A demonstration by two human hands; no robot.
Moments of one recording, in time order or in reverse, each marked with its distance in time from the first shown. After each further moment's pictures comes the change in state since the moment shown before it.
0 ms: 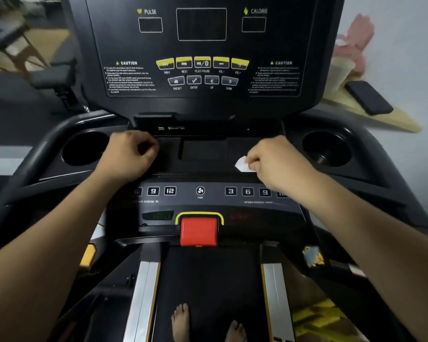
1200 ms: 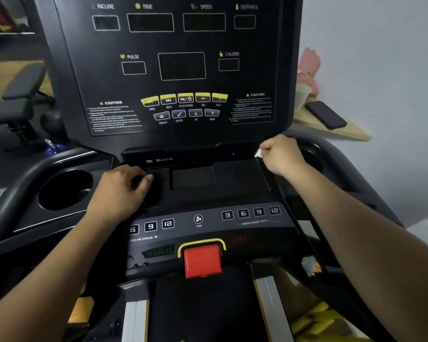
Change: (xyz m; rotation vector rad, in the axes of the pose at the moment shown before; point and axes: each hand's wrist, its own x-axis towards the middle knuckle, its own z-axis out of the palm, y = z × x) left_hand 0.006 -0.009 0.007 -0.043 0.002 0.005; right_hand 0.039 0.046 -0.015 0.286 0.260 0.420
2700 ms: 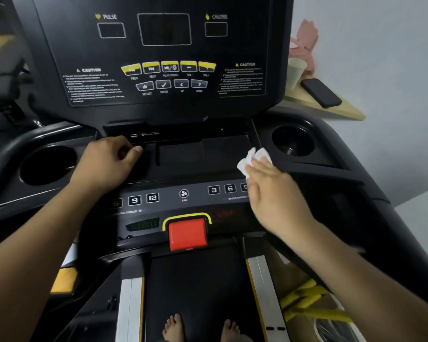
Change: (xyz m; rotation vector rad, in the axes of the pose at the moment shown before) left_hand 0.006 -0.001 0.006 0.029 -0.049 -0.018; right_hand -0.149 0.000 0.010 -0.160 0.047 -0.315
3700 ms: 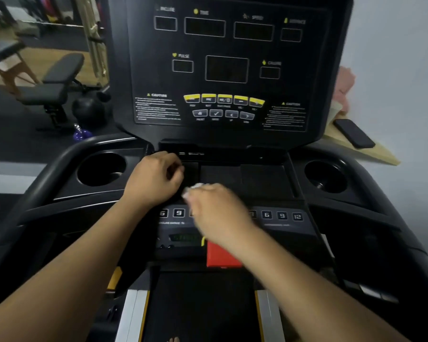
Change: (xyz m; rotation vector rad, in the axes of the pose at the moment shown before) left_hand -0.016 0.010 -0.015 -0.104 0.084 0.104; right_hand 0.053 -0.129 0.048 -0.120 -0.179 -0.406
